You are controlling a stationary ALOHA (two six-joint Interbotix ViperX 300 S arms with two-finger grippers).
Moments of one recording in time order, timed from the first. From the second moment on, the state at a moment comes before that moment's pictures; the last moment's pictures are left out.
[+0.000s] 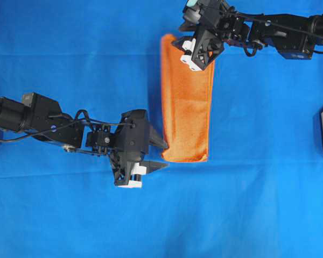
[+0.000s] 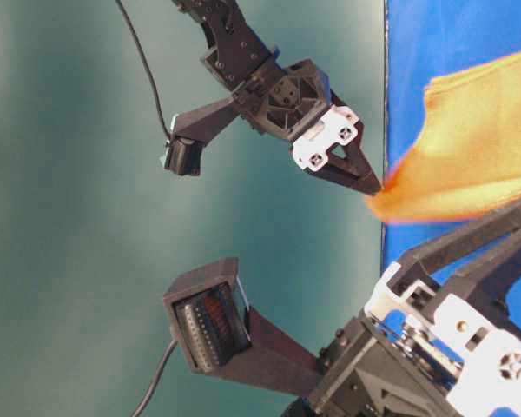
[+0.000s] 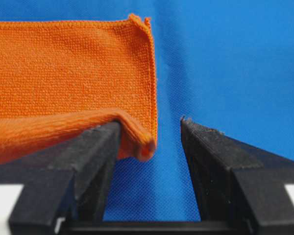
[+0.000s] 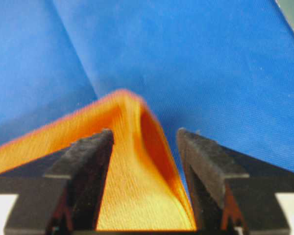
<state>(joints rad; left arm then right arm) -0.14 0.22 0.66 -0.03 -0.30 -0.04 -0.46 0.14 0.58 -0.21 -0.03 0.19</state>
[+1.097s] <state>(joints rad) 0.00 -0.38 0.99 -0.03 -0.15 -0.02 -0.31 -0.59 1.04 -0.19 -0.06 0.26</state>
